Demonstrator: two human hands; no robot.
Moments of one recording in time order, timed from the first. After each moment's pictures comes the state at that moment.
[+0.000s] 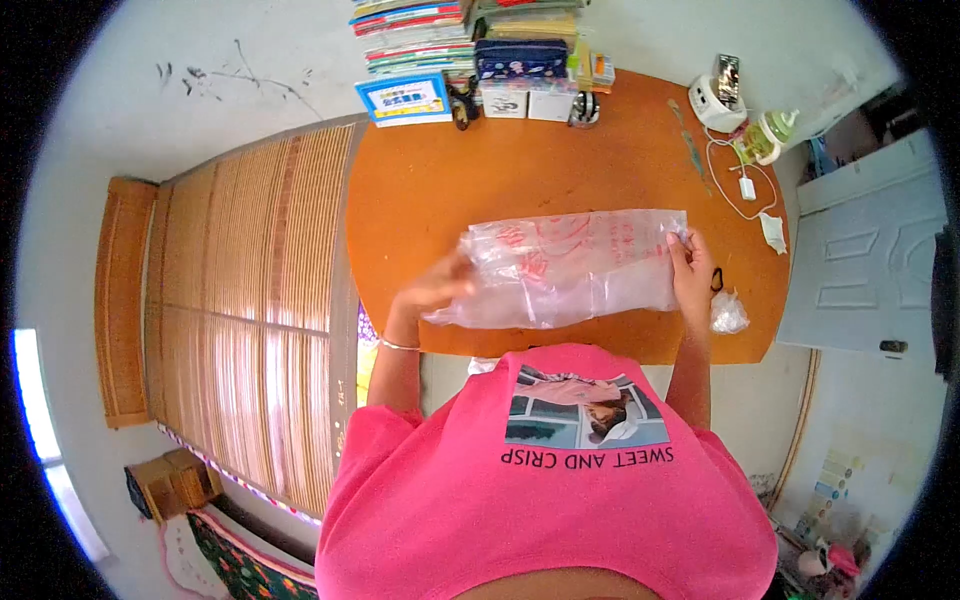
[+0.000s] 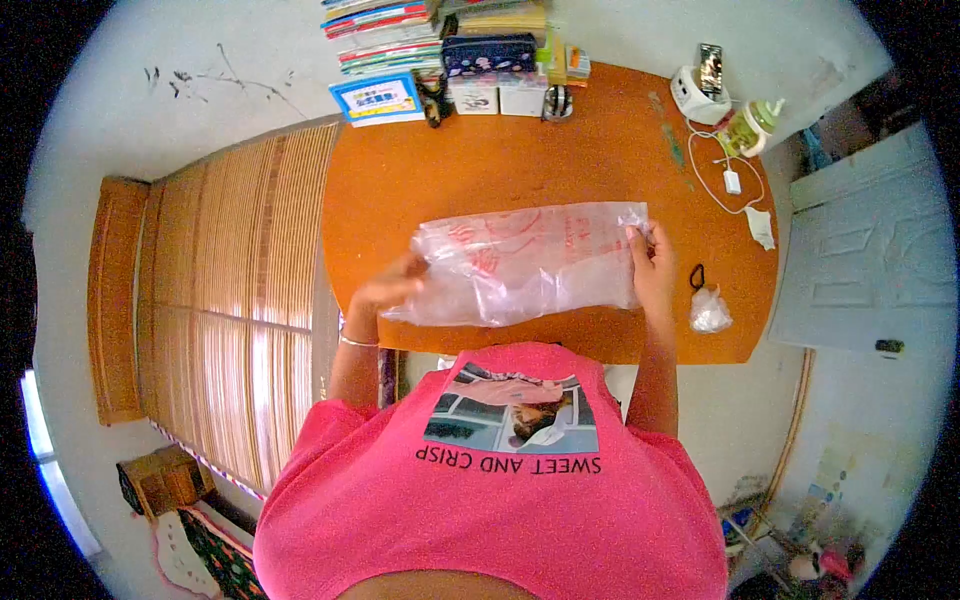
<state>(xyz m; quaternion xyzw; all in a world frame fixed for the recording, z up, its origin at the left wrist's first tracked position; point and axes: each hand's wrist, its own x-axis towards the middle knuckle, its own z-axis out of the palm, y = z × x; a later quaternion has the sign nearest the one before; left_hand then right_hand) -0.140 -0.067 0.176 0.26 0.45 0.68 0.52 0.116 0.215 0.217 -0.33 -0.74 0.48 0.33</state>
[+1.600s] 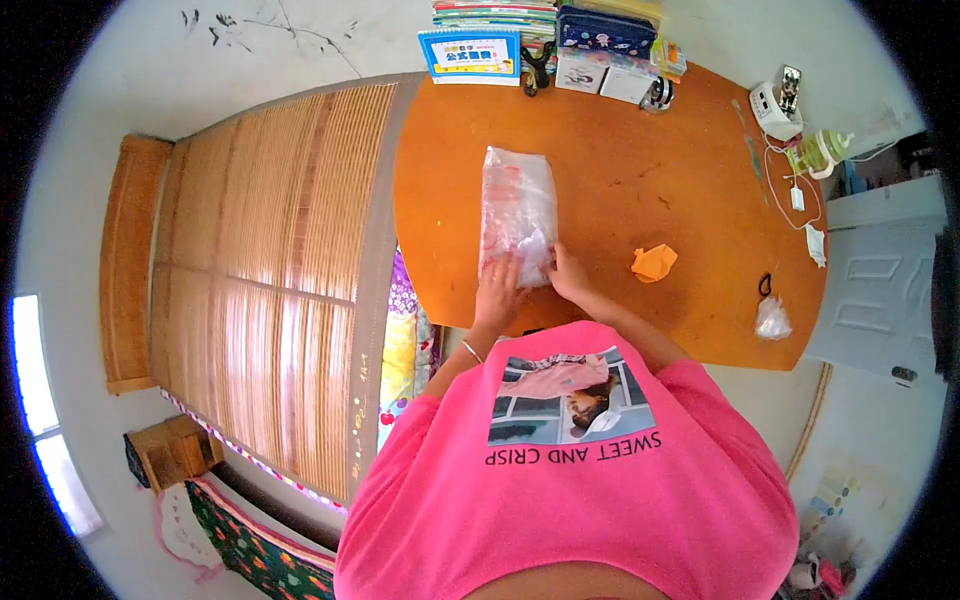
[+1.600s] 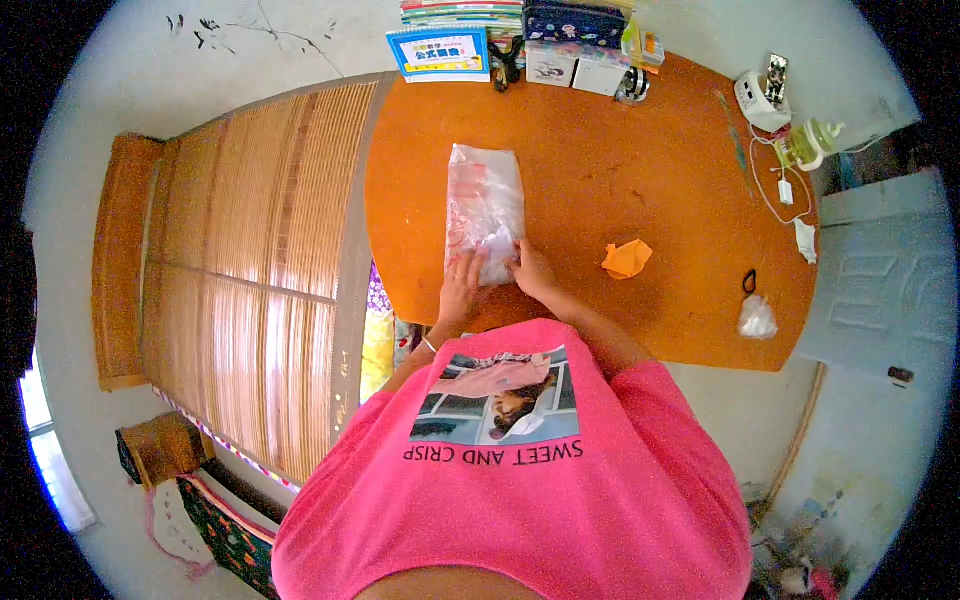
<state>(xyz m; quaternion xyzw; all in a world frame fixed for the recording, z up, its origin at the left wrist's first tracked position) -0.101 -0.134 0.020 0.40 0.89 0.20 0.10 -0.041 0.031 -0.007 -0.27 -0.84 0.47 0.01</state>
